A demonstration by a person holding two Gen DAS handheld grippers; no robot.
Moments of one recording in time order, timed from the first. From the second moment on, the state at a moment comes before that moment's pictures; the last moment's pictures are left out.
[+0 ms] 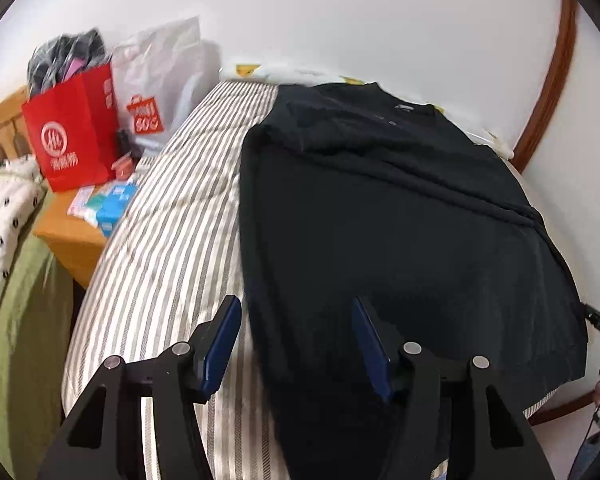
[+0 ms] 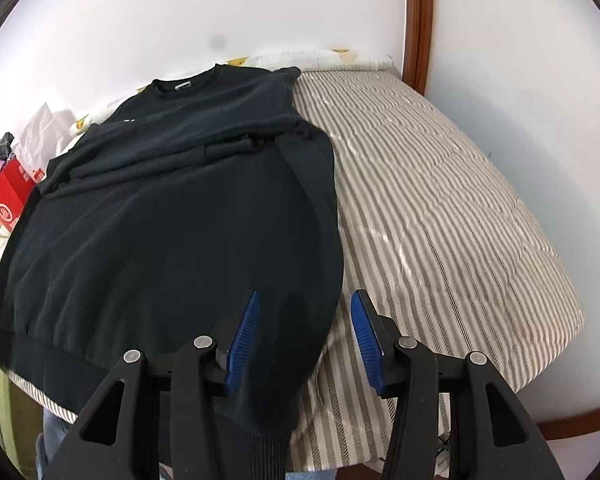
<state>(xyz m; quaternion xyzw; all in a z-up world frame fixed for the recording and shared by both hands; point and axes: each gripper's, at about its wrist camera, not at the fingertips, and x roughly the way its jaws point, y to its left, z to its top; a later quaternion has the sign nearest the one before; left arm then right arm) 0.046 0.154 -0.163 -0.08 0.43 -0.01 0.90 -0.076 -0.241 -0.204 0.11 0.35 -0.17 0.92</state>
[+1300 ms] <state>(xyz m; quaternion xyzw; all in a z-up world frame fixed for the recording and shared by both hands) 0.045 0.153 -0.191 -0.09 0.43 -0.03 0.90 -0.075 -0.239 -0.232 0.11 0.34 -0.18 0.92</state>
